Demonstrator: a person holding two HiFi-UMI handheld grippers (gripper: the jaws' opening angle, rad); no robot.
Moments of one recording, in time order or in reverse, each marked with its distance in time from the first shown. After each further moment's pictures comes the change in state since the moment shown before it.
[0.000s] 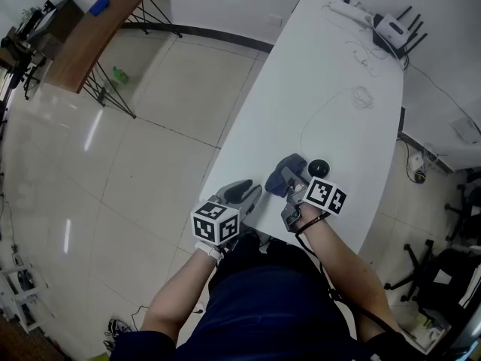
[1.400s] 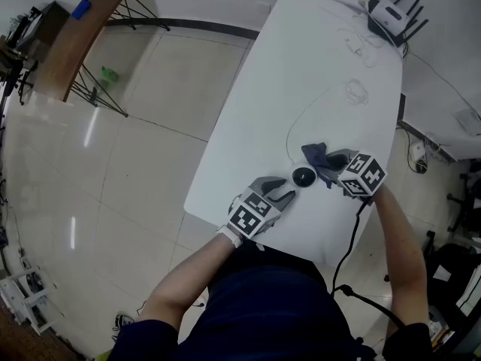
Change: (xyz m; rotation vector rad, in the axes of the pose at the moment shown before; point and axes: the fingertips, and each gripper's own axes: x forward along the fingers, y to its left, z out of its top) left arm 0.124 -0.072 -0.036 0.359 0.312 -0.185; right arm -0.062 -0.067 0.085 -1.121 0.677 0.068
